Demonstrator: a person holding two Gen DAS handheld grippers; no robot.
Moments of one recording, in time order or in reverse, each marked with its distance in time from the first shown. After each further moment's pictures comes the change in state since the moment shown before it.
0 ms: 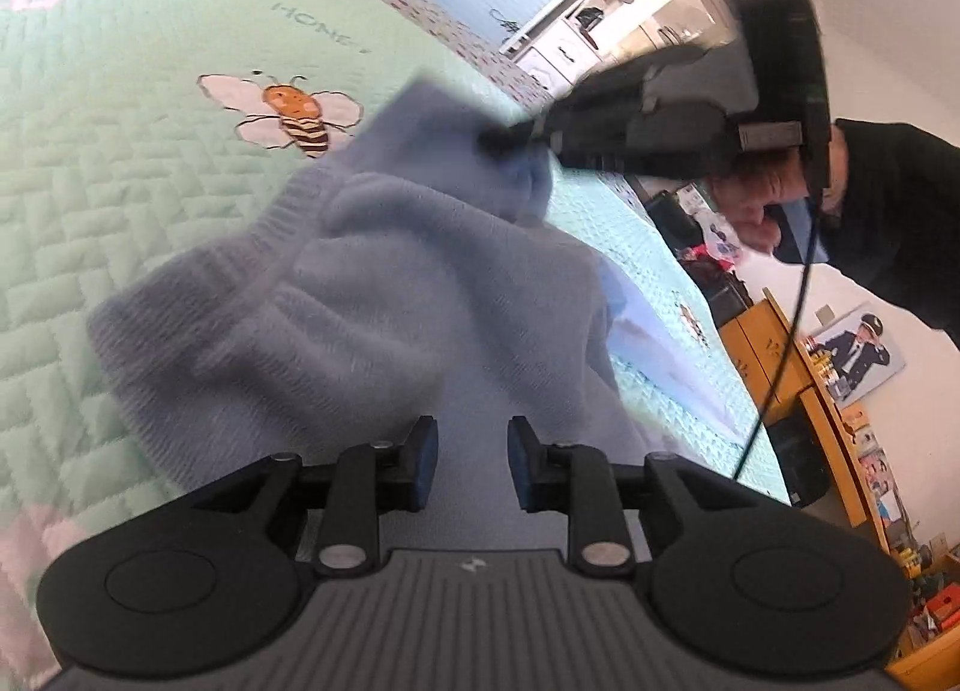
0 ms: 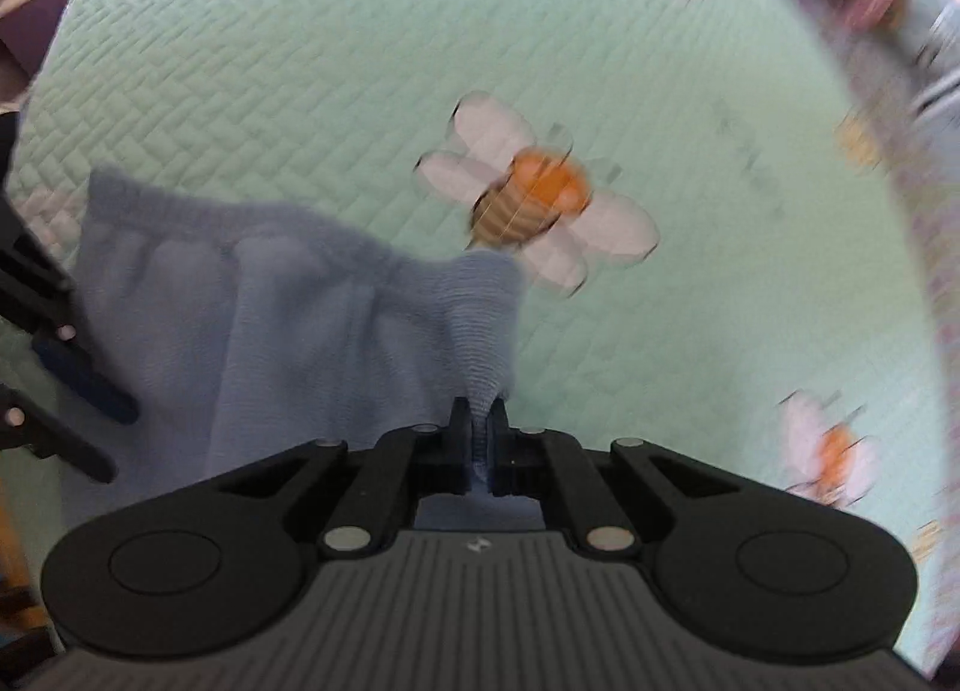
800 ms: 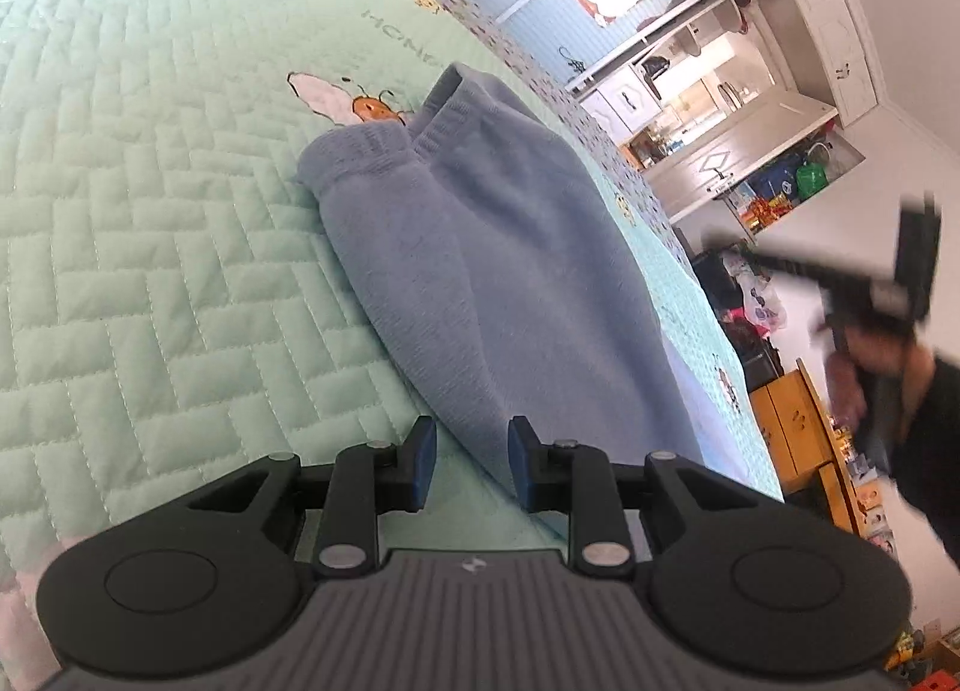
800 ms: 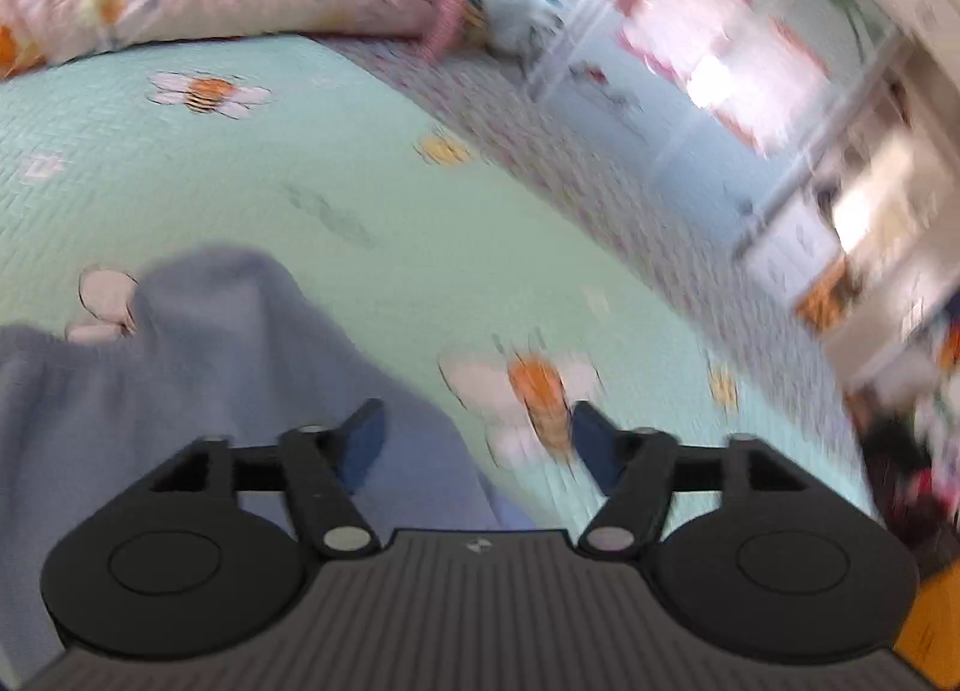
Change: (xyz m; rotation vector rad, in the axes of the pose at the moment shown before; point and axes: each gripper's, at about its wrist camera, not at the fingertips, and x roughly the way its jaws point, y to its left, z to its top) left arm -0.001 0.021 0.004 -0.132 -0.079 0.081; right arm -0.040 -0.062 -0.108 0.646 -0.112 -0.413
